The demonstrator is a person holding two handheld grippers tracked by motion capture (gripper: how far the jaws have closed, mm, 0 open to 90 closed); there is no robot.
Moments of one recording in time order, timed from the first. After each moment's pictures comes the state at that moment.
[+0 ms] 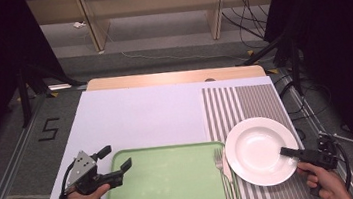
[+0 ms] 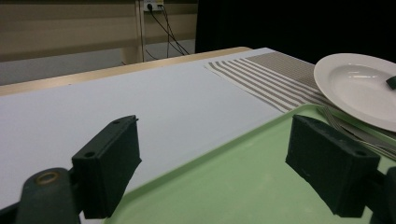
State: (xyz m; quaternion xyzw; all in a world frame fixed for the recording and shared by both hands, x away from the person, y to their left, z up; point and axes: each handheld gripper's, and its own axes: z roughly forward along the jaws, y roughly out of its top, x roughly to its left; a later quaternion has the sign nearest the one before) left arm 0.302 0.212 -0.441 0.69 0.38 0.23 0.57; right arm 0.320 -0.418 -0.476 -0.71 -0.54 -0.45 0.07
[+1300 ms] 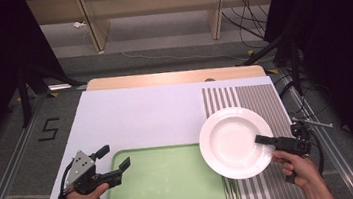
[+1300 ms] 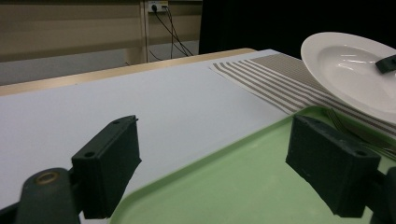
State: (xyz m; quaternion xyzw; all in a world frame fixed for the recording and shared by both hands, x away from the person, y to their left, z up) left arm 0.302 0.215 -0.441 0.69 0.39 0.24 0.56; right arm 0.351 -0.343 -0.439 -0.66 -0.57 -0.48 0.10
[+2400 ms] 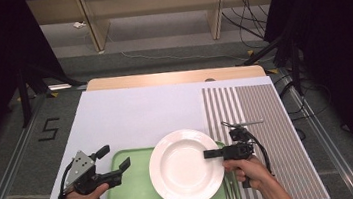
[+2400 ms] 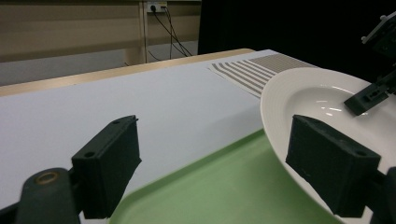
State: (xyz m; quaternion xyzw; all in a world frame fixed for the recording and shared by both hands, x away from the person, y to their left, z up) left arm 0.302 0.215 -0.441 0.69 0.39 0.24 0.56; right arm 0.370 -0.205 -0.450 -0.56 -0.69 -0.42 0.20
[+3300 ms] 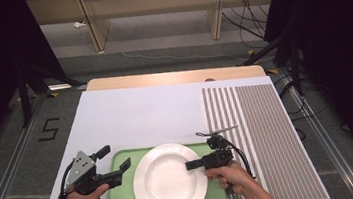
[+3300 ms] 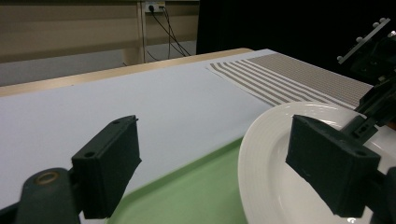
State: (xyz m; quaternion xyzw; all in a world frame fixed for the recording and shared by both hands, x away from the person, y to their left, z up) left arm 0.301 0.214 -0.441 0.69 0.38 0.24 0.56; right arm 0.368 -0.153 -0.467 -0.52 -0.73 -0.38 0.22
